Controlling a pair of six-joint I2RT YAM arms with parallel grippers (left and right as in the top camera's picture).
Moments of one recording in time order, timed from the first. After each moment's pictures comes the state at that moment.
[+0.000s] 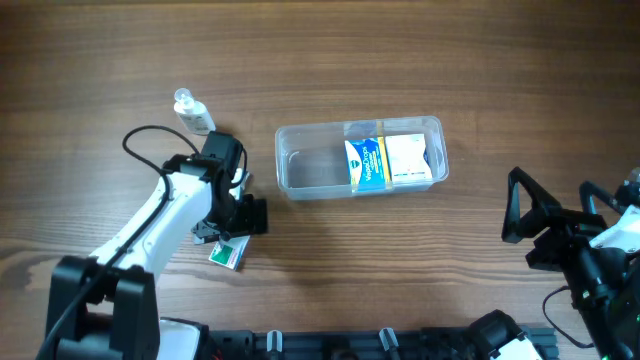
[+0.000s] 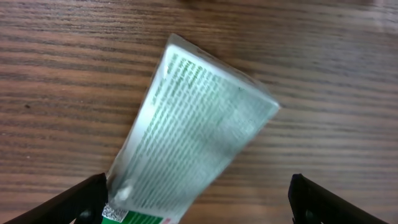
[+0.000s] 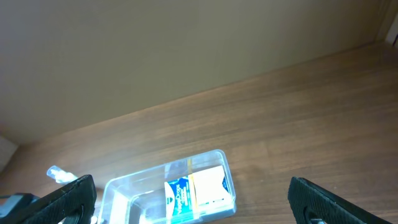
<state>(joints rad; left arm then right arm) -0.23 1.55 0.86 -0.95 0.13 -0.35 0.50 0.67 1.40 -1.12 0.42 0.49</state>
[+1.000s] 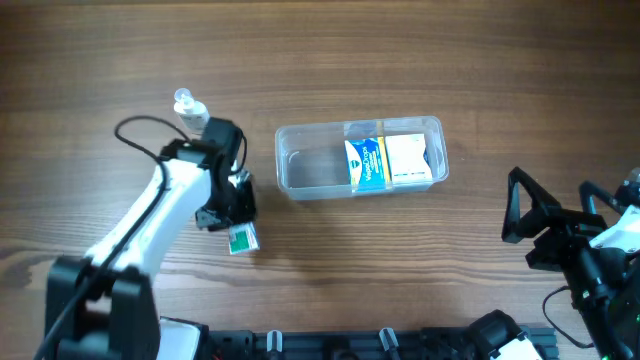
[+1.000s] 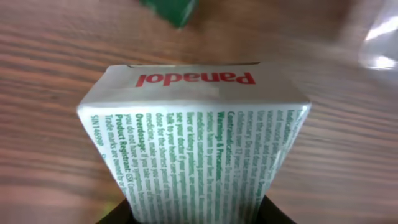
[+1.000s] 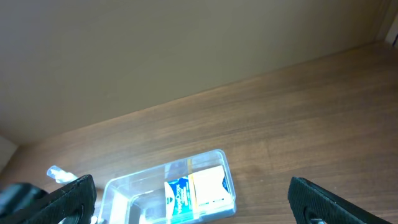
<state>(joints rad) -0.23 1.56 0.99 -1.05 0.12 -0.43 0.50 0.67 1.40 -1.12 0.42 0.49</state>
